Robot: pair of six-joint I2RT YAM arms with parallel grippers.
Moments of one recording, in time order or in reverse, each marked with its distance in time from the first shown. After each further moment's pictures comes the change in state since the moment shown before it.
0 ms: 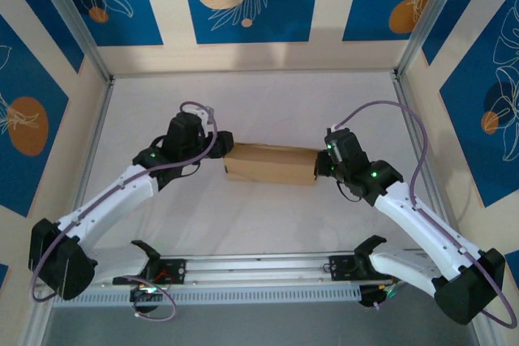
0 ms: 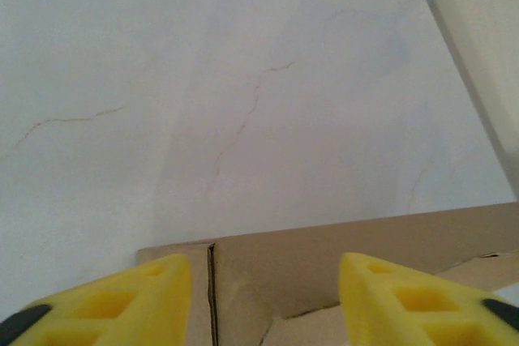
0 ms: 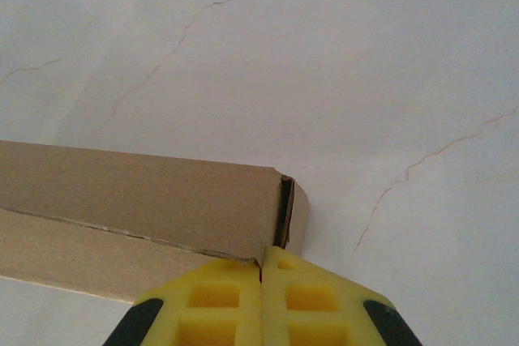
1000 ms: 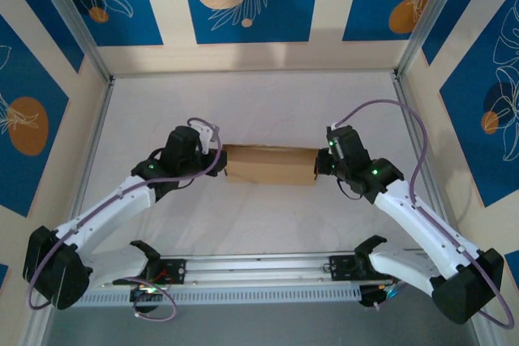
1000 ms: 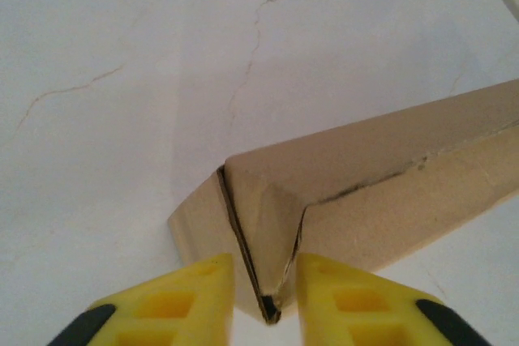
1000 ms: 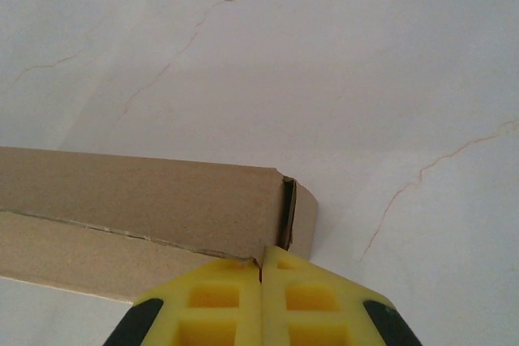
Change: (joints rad) left arm -0.001 -0.085 -0.137 -0.008 0.062 0.239; right arm -0.026 0.008 0.008 0.007 -0.052 -0.016
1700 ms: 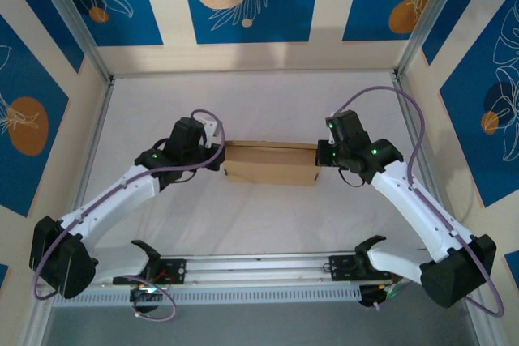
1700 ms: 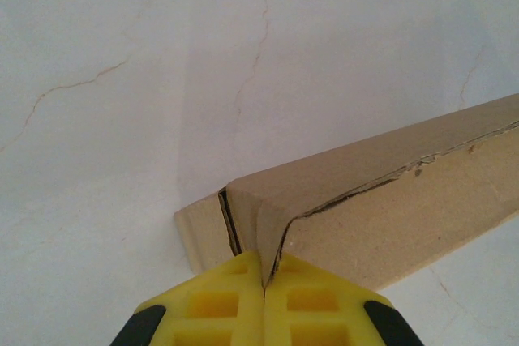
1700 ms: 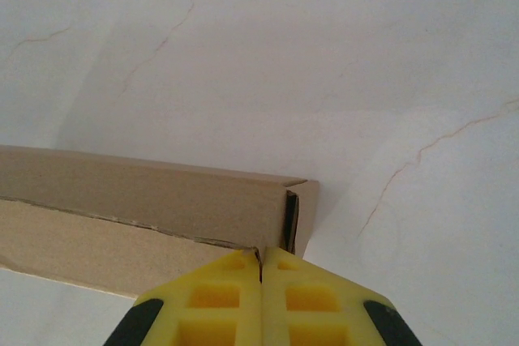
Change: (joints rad) left arm 0.002 0.083 0.102 -0.088 -0.002 0.003; right arm -0.071 0.128 0.174 -0.156 -0.106 -0.031
